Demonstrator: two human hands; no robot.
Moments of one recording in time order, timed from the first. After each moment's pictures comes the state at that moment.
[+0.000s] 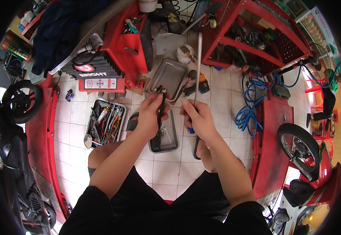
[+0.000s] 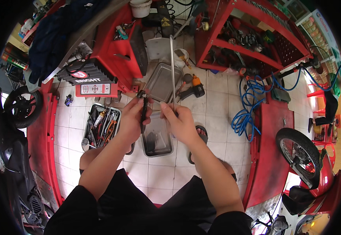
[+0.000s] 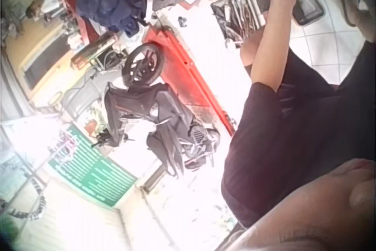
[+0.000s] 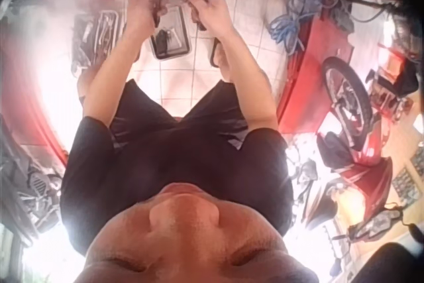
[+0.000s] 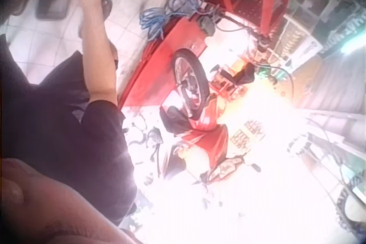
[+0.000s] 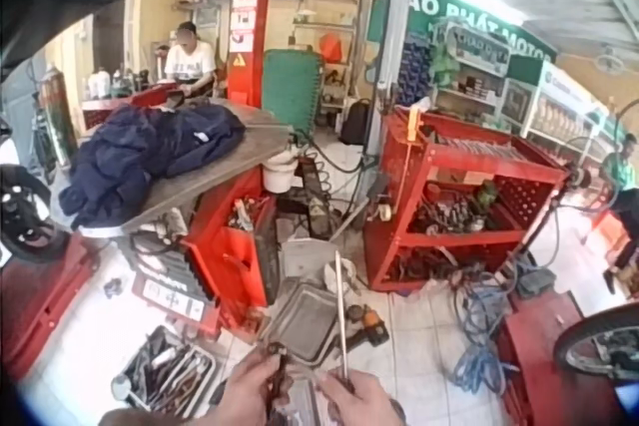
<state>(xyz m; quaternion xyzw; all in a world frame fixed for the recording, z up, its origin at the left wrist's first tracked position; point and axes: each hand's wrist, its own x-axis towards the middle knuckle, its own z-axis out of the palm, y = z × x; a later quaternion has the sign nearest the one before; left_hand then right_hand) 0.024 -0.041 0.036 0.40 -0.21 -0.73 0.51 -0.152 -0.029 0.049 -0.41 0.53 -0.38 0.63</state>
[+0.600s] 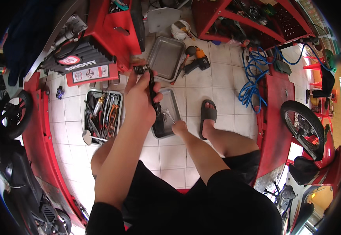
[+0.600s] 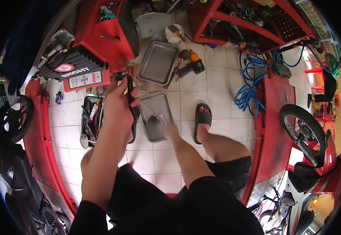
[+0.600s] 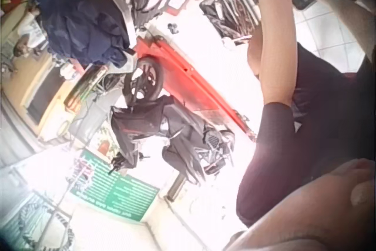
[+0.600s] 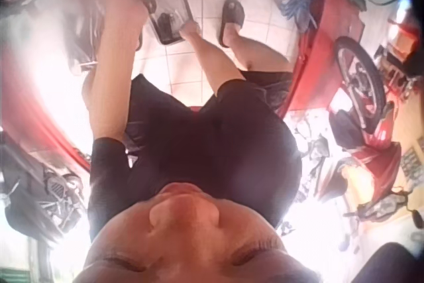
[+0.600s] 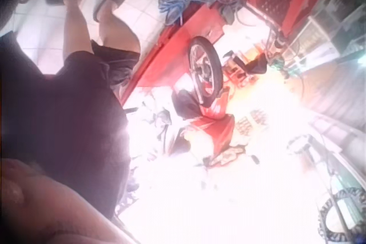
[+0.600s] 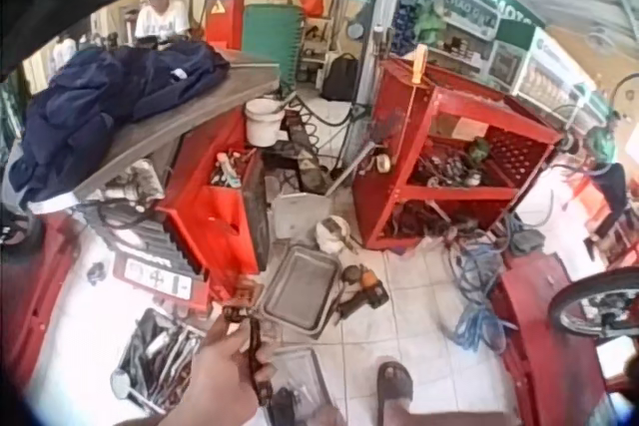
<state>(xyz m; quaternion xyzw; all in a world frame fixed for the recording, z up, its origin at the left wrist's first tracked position) 0.056 -0.064 0.033 0.43 -0.10 -0.71 0.55 -0.109 0.076 -0.325 -0.62 0.67 0.15 0.38</state>
